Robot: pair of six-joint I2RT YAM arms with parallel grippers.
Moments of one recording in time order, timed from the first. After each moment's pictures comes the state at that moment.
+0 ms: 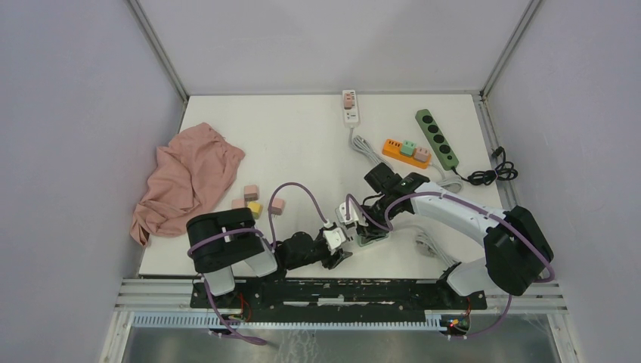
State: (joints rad) left arm -1.19 1.76 0.25 1.22 -0.02 0.03; right arm 0.70 1.43 0.91 -0.77 -0.69 -1.08
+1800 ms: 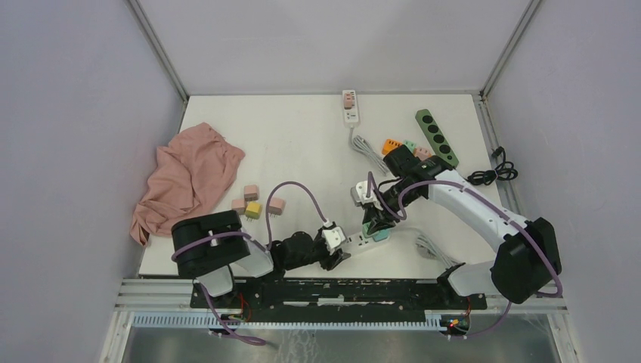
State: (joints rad) left arm -1.20 1.67 0.25 1.10 -0.03 0.00; right arm 0.55 1.37 1.04 -1.03 -0.88 -1.20
